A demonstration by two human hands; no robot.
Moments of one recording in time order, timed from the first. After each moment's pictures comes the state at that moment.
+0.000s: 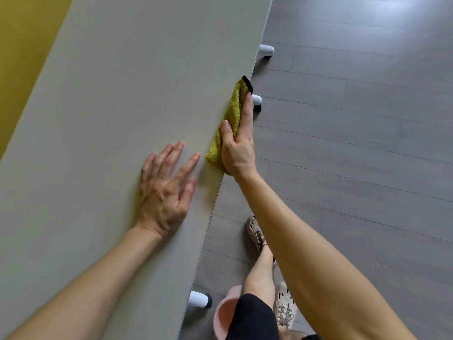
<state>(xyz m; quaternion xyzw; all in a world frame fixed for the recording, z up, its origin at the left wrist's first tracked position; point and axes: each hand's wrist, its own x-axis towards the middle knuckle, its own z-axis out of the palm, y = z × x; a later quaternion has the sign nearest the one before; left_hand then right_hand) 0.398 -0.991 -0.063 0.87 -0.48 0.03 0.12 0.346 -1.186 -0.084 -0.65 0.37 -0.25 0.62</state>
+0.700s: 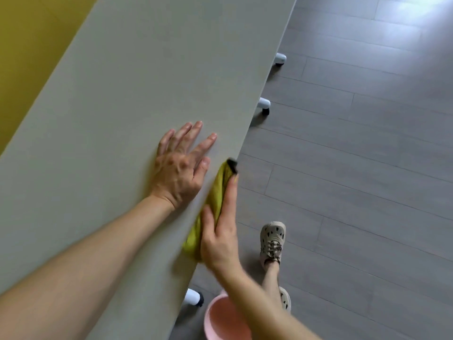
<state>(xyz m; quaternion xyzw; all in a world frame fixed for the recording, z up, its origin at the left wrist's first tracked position) 0.397 -0.991 -0.067 0.87 -0.48 0.06 0.11 0.218 -1.000 -0.083 -0.64 0.32 -0.22 0.66</state>
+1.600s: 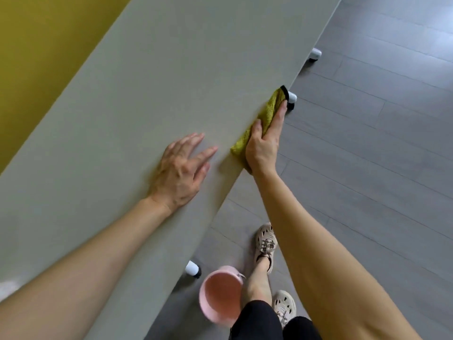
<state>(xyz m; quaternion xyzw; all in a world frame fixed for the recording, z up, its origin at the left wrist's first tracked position) 0.345 -0.913 -0.040 0.89 -0.43 0.01 0.12 0.301 -1.115 -0.074 -0.65 0.39 -0.21 0.62</state>
